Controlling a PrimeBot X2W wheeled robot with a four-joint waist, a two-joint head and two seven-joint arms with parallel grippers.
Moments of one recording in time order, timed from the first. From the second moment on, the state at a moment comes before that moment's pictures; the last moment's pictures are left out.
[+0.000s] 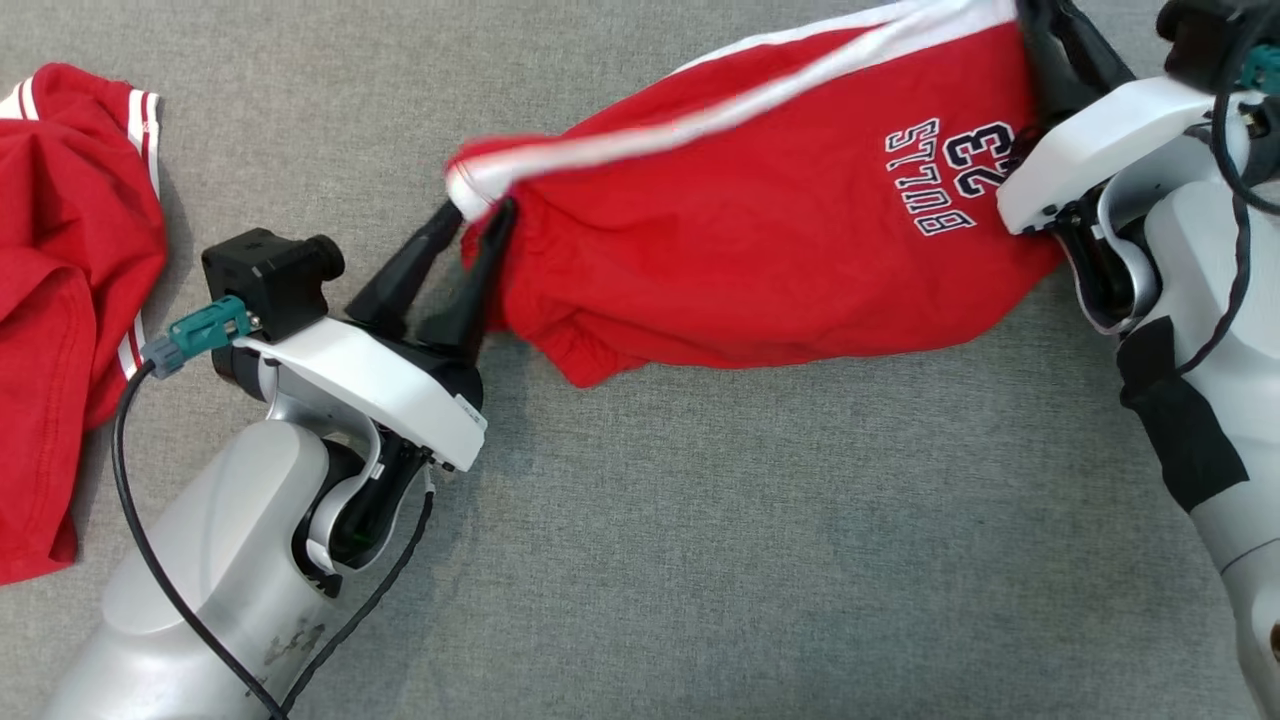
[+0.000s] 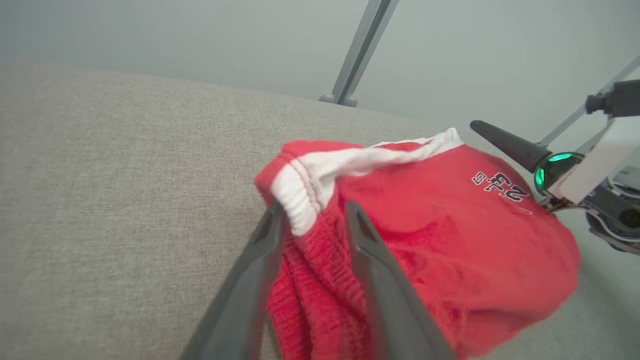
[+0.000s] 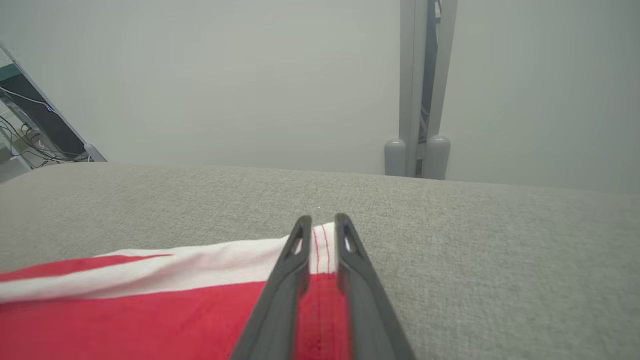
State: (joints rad) left arm -0.62 0.37 -0.64 0.19 -0.90 0.03 -0.11; right arm -1.06 -0.19 0.41 0.91 0.48 0.13 -0.21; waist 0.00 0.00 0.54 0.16
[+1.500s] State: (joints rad) left arm -0.27 0.32 -0.30 0.10 -0.58 0.11 -0.26; right arm -0.41 -0.14 0.08 0.22 0.24 0.13 -0.18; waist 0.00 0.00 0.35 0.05
